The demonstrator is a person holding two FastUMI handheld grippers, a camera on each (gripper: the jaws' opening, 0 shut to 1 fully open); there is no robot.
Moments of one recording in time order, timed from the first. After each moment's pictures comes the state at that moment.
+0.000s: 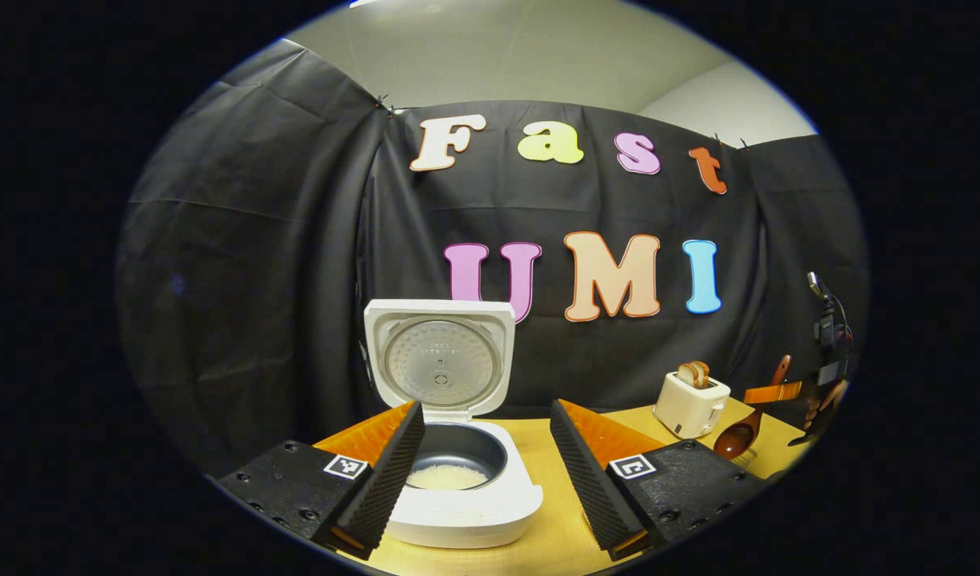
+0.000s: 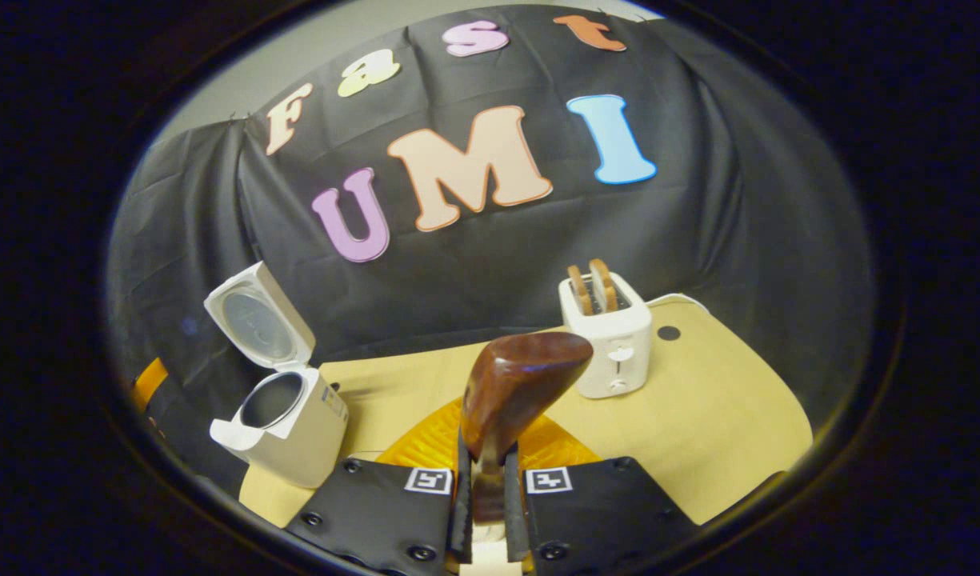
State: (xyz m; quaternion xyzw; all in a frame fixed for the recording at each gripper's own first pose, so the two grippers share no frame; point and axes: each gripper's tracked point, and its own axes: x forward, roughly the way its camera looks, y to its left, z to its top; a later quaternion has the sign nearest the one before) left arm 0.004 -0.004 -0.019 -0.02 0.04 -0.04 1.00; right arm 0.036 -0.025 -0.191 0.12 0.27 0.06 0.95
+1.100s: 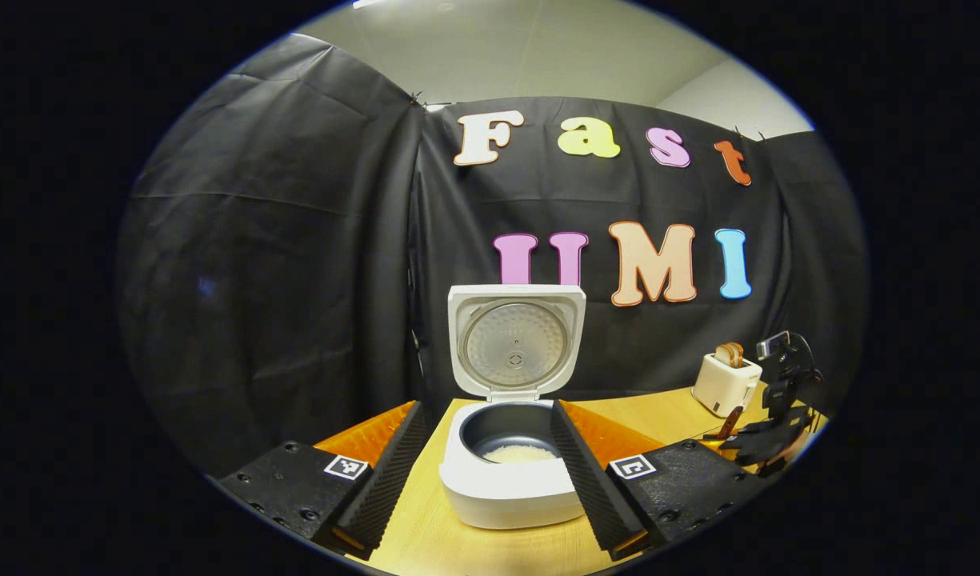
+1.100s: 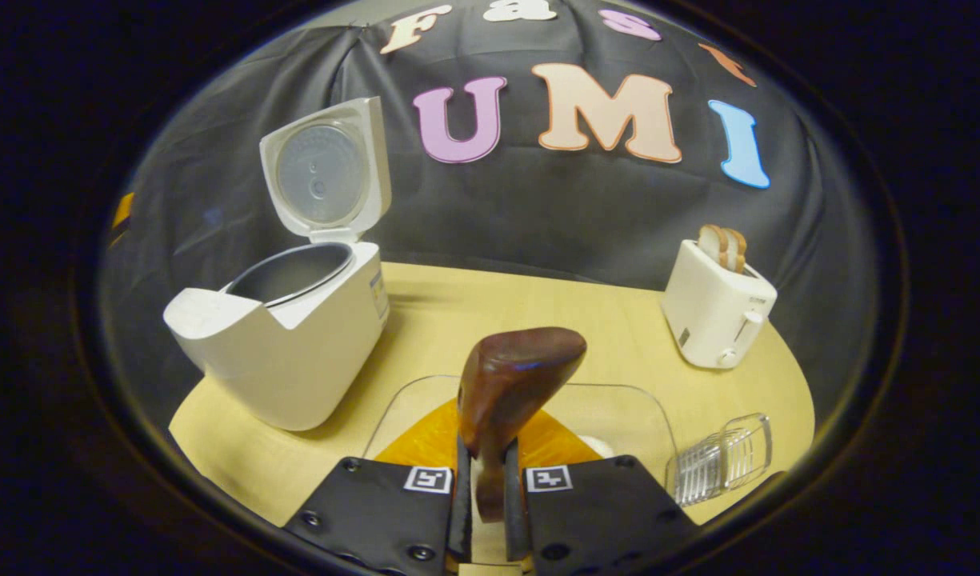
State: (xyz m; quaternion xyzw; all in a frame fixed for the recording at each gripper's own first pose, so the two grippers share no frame) left arm -0.031 0.089 -0.035 -0.01 0.06 0.00 1.00; right arm -0.008 0.144 -0.310 -0.03 0.32 0.14 0.94
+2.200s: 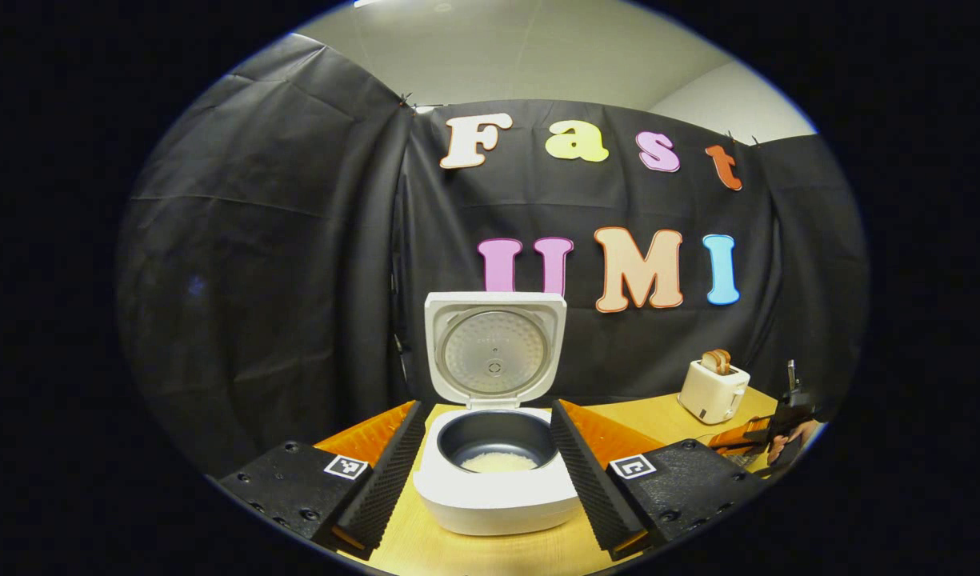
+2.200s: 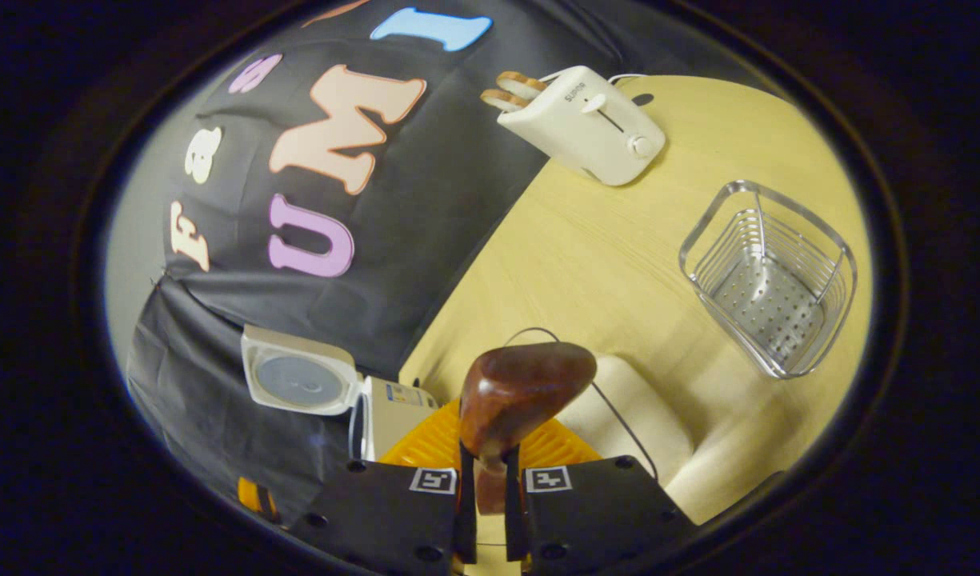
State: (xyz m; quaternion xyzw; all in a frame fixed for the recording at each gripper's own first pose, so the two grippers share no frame) left arm -0.020 0.054 -0.024 -0.01 0.05 -0.02 1.00; right arm 0.007 0.055 -0.303 0.48 0.39 0.03 0.78
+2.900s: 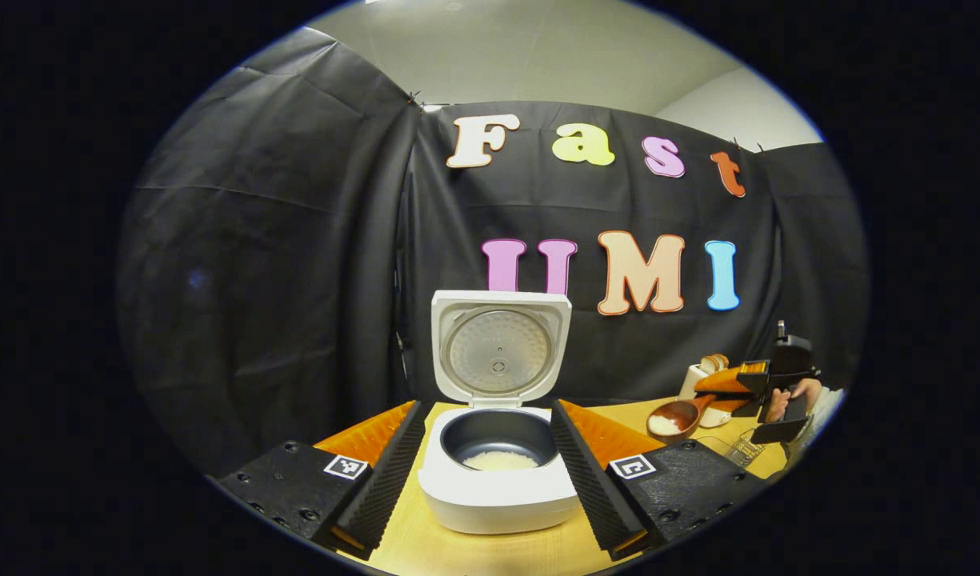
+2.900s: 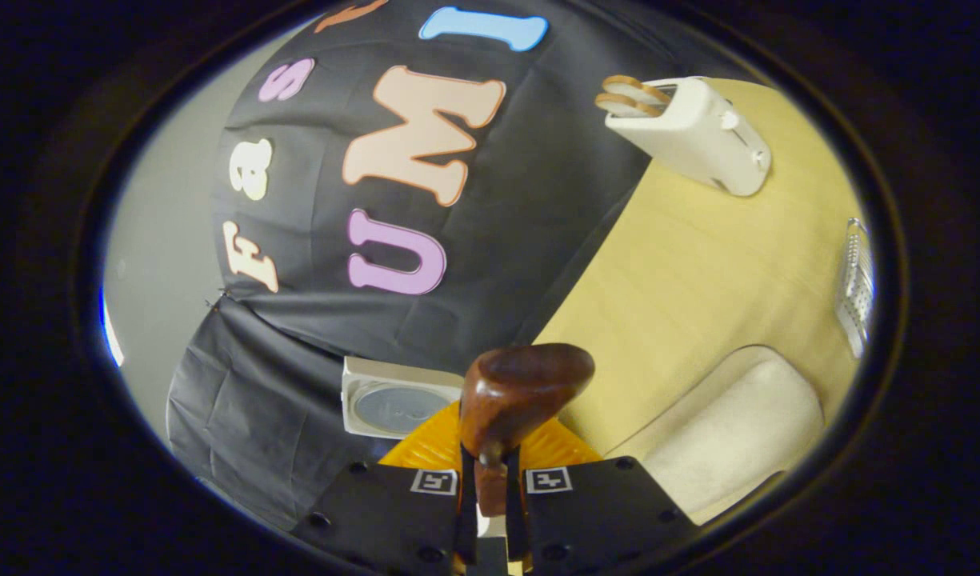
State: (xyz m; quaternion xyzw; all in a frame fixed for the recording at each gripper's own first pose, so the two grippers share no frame) left arm -0.028 0.082 -0.029 -0.03 0.05 -0.01 1.00; right arm 0.080 0.157 -0.189 0.52 0.34 0.12 0.78
